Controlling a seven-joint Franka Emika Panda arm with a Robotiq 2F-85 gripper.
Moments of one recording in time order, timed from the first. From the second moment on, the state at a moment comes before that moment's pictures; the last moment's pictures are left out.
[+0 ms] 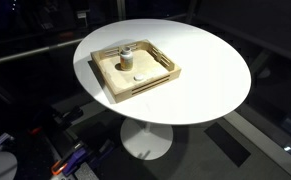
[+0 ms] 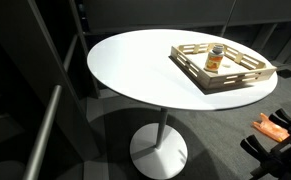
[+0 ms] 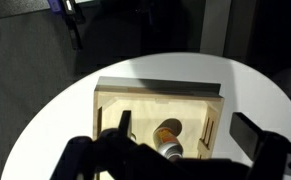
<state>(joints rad) -0.04 -0.53 -0.06 -2.50 0.15 1.91 0.09</state>
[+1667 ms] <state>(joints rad) -0.10 -0.24 -0.06 -2.40 0.07 2.19 0.17</state>
